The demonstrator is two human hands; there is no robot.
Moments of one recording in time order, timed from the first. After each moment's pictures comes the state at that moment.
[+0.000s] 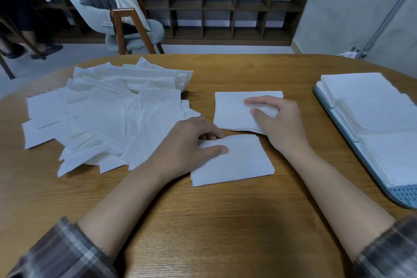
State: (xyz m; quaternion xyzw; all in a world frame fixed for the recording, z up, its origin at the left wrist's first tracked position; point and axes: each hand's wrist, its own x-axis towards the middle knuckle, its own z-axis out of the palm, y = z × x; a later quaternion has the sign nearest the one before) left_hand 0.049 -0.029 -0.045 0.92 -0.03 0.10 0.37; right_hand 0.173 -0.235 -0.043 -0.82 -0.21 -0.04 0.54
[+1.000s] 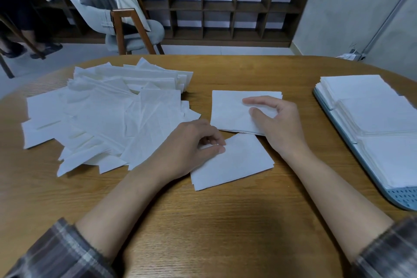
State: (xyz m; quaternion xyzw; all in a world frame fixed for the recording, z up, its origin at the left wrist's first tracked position) left_hand 0.048 -0.028 -0.045 0.92 -0.06 0.08 0.38; right_hand 0.166 -0.233 -0.037 -0.80 -0.22 -0.03 0.56
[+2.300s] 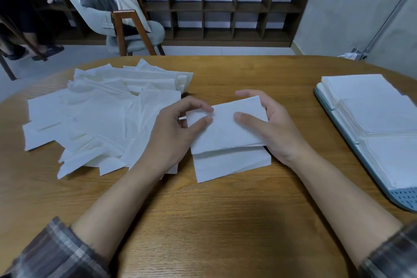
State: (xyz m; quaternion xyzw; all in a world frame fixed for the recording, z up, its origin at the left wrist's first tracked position) left_hand 0.051 -0.027 -0.033 0.79 0.04 0.22 0.57; right_hand 0.154 -0.230 -0.028 -0.70 -0.24 0.16 0.65
